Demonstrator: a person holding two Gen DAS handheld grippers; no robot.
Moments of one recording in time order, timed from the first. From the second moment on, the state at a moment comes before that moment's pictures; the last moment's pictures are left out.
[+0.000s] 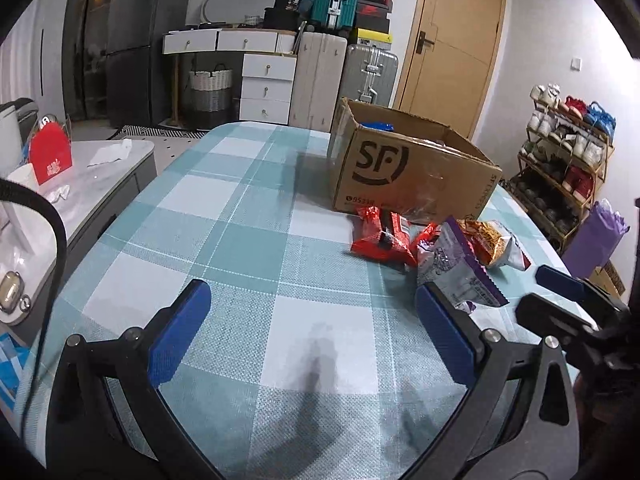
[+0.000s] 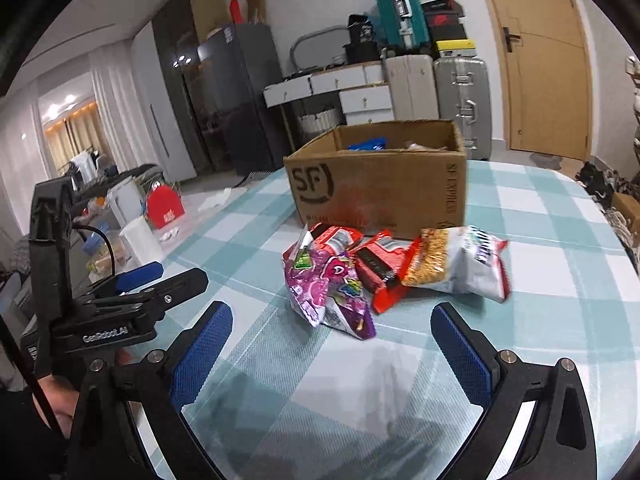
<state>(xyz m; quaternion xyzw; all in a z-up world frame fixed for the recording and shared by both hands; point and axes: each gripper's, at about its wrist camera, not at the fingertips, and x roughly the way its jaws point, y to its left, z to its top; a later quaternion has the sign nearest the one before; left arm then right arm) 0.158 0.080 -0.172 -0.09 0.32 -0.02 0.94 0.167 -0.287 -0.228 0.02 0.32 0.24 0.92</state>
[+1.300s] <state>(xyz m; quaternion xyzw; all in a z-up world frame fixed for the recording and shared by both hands) 0.180 0.100 -0.195 -0.16 0.38 -0.02 0.91 0.222 -0.264 -0.252 0.08 0.34 0.27 0.90</state>
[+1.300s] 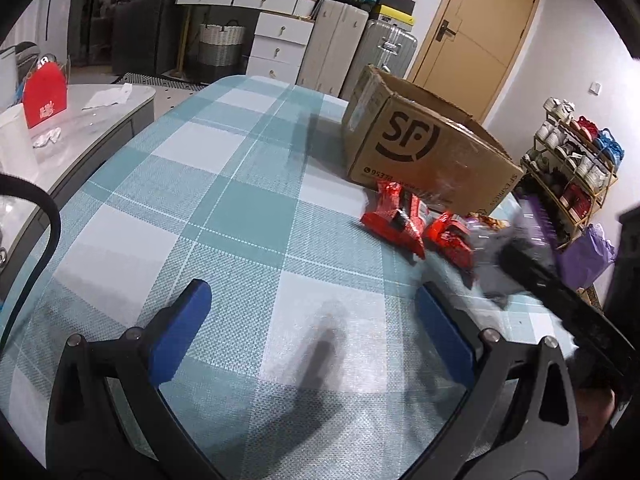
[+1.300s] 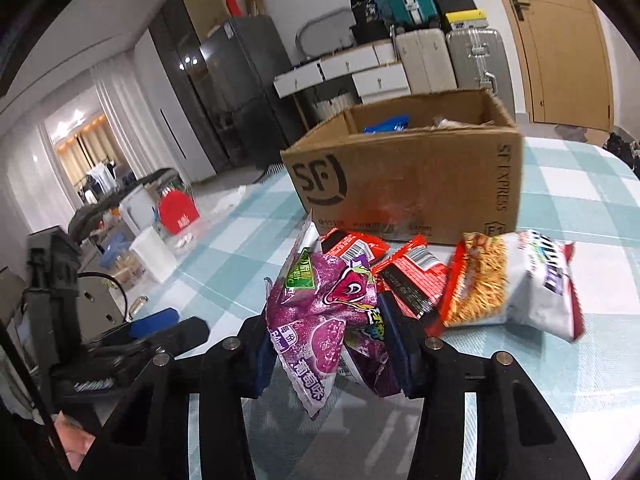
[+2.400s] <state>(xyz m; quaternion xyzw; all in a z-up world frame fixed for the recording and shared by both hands) 0.332 0.009 -0.209 -0.01 0.50 -0.06 0.86 0.185 -0.321 -0.236 0.13 0.28 0.29 0.91</state>
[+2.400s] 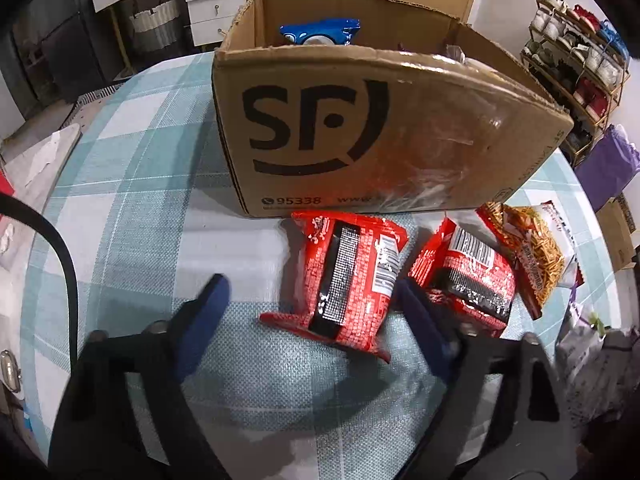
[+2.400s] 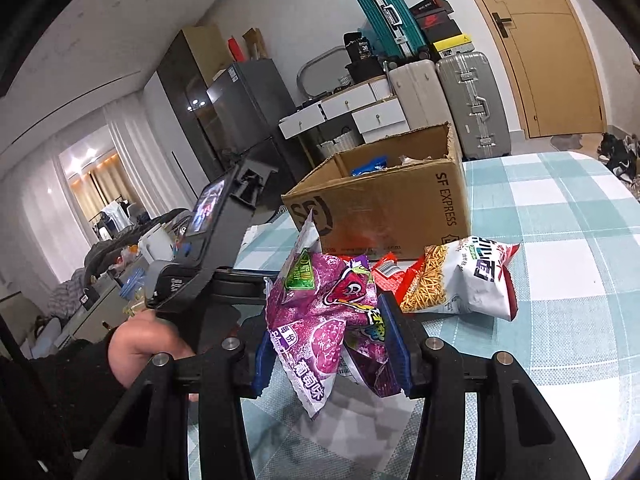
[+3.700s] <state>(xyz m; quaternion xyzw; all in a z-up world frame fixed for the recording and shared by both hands) 0.136 0.045 -0.135 -0.06 0.38 -0.09 0.92 0.162 -0.352 -0.225 0.18 0.26 0.24 0.92</state>
